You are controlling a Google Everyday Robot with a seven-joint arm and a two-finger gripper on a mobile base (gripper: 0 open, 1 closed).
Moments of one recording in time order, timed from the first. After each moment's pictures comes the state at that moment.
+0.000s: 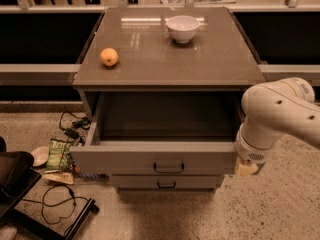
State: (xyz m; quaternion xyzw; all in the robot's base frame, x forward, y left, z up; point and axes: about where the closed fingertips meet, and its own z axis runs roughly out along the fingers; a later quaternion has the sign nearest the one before) arm 0.450 -0.239 0.672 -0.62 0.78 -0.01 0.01
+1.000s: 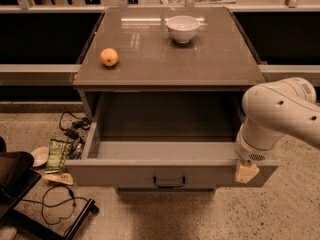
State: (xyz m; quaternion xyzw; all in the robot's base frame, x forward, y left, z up) arm 0.442 -0.239 0.676 -0.62 0.79 -0.01 0.01
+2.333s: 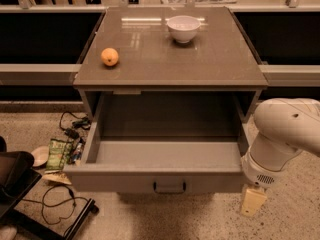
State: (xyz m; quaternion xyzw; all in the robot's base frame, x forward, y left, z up) arm 0.370 -0.236 0.654 -0.59 0.80 0.10 -0.04
